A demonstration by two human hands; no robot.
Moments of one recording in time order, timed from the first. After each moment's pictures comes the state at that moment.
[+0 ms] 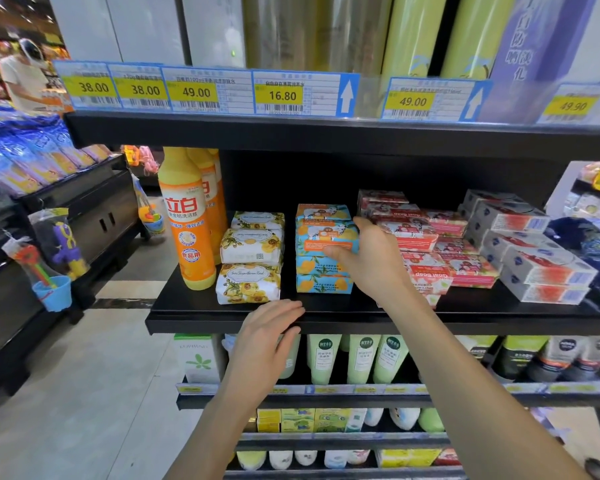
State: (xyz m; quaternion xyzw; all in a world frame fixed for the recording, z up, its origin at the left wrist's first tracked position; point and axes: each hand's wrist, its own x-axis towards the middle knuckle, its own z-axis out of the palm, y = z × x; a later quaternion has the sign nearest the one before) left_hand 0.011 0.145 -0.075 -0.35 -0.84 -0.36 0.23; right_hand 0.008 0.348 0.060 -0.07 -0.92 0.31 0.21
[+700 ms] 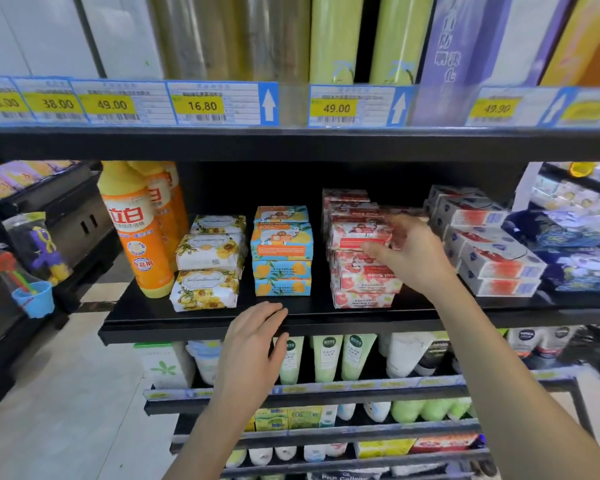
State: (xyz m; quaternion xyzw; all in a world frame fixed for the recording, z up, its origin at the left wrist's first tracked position) left_hand 0.033 0.199 -0.076 -0.27 -0.88 -0.28 0.27; right_hand 0.049 0.467 0.076 -0.10 -0.91 0.33 0.22
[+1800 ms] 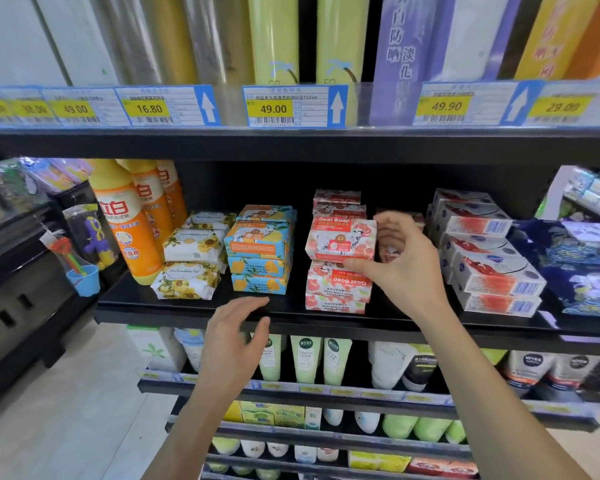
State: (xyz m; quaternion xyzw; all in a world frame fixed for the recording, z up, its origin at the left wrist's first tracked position) left_hand 0.066 0.241 -0.040 -0.12 -0.87 -0.43 0.20; right_hand 0.060 0.504 0.055 0.03 -0.82 0.50 0.28
